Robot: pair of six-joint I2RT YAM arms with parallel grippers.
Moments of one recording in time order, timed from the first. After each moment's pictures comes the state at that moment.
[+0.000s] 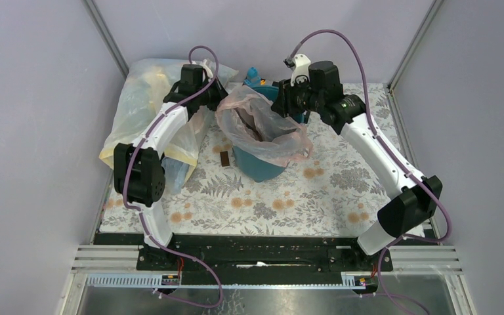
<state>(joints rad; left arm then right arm) -0.24 1.86 1.62 -0.32 0.41 -0.64 0.49 1.59 1.64 -0.54 -0.30 0.13</state>
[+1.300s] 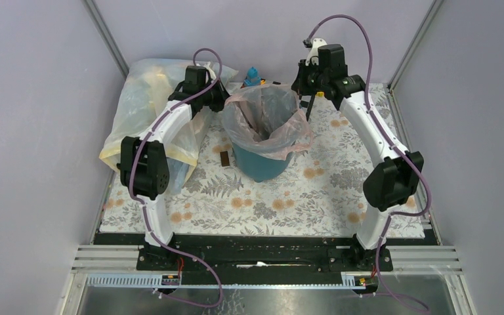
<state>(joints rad) -0.23 1.95 1.67 -0.32 0.43 -0.62 0.33 1.82 1.87 -0.57 -0.19 0.19</state>
